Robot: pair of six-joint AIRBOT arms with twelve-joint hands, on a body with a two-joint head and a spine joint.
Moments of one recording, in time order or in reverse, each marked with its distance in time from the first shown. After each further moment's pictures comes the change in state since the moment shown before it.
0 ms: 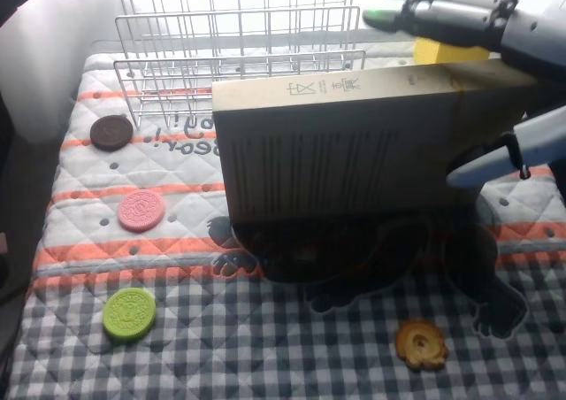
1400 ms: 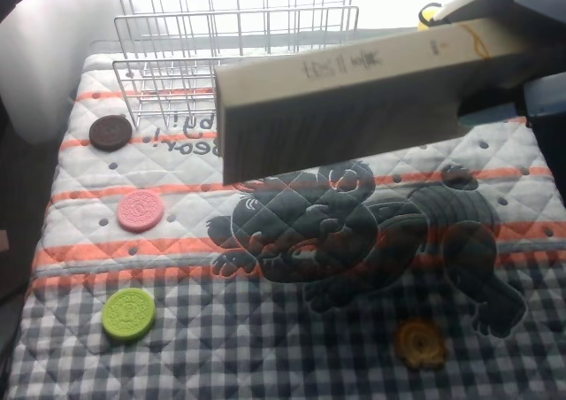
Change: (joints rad) left arm 0.000 -0.004 0.000 -0.008 -0.010 0.000; right arm 0.083 0.011 0.024 -0.020 0.063 0.000
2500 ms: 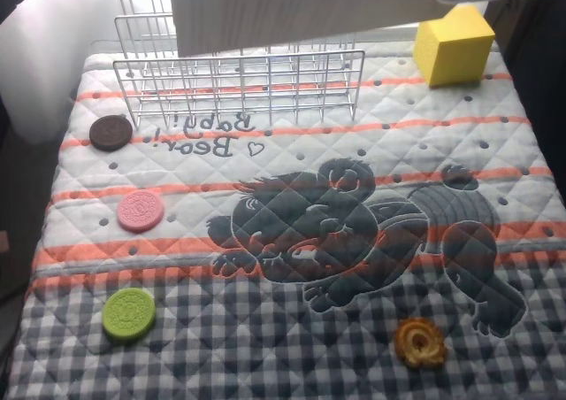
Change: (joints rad) left arm 0.001 0.000 0.000 0.000 -0.005 0.000; right arm 0.216 -0.079 0.102 0.004 -0.026 -0.001
